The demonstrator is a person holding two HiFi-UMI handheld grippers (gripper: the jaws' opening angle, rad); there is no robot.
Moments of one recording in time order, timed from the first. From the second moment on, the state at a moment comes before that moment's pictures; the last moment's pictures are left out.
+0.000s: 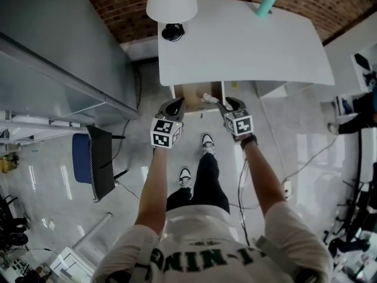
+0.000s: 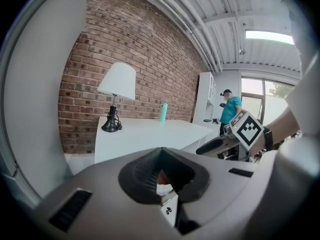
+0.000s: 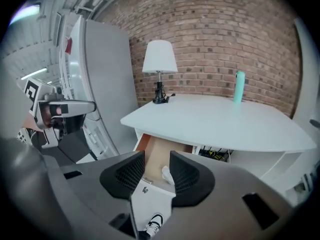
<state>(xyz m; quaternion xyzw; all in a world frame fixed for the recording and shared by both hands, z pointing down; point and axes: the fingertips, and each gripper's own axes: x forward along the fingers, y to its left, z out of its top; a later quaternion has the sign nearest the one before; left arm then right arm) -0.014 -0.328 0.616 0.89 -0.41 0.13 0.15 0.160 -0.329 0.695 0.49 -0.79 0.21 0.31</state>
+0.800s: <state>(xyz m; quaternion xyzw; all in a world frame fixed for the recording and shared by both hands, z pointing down) -0.031 -0.286 0.449 0.89 -0.45 0.10 0.07 0.152 -0.269 0.477 0.61 -0.77 0.11 0.12</state>
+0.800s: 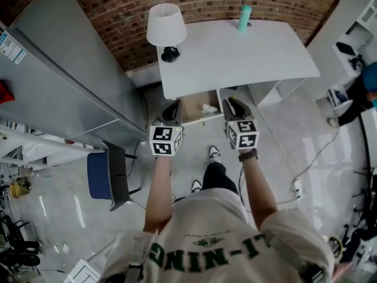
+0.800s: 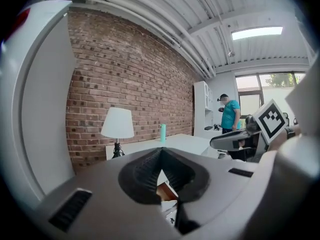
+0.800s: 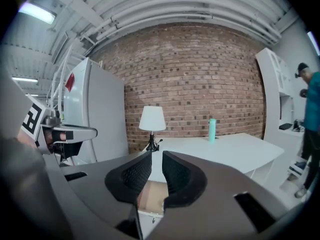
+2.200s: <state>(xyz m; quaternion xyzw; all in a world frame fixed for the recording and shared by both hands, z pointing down) -0.054 -0.231 0.377 0.88 -0.47 0.05 0.00 0.140 -0.205 0.387 0.66 -0.75 0.05 0.03</state>
